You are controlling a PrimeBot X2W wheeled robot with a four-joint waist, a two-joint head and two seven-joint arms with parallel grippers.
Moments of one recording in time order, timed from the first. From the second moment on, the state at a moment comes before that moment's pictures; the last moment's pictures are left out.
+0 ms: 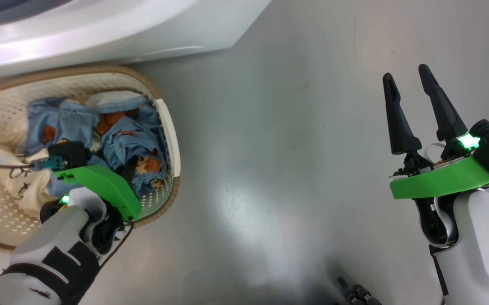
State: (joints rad) left arm -0.90 0.30 -1.19 0.91 -1.50 -0.13 -0.19; right arm -0.45 -0.16 0.07 0.11 0.34 0.13 -0.26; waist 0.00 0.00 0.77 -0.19
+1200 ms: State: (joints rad) left arm -0.45 0.32 -0.42 0.53 -0.99 -0.13 -0.25; right arm -0.25 -0.17 -0.01 0.20 0.35 0.13 -0.26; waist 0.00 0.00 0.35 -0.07
